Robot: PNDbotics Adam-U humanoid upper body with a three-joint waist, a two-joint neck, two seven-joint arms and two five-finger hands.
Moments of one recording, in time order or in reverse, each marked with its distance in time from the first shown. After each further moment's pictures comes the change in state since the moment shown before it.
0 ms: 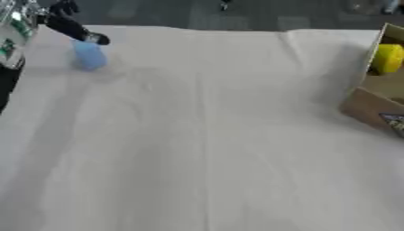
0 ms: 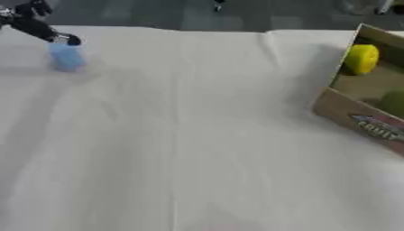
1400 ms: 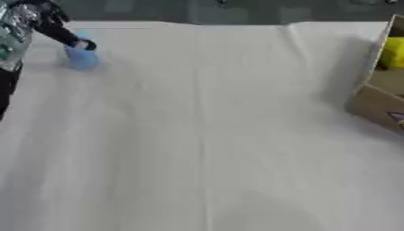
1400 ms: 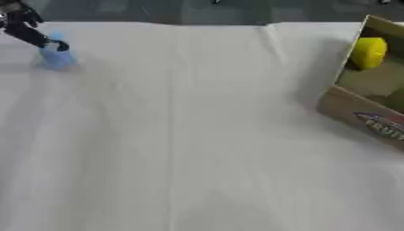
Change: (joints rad) left arm 0.009 0.060 0.097 0.022 0.144 0.038 -0.001; right arm 0.000 0.005 0.006 -0.009 0.030 -0.010 0.022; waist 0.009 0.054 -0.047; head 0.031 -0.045
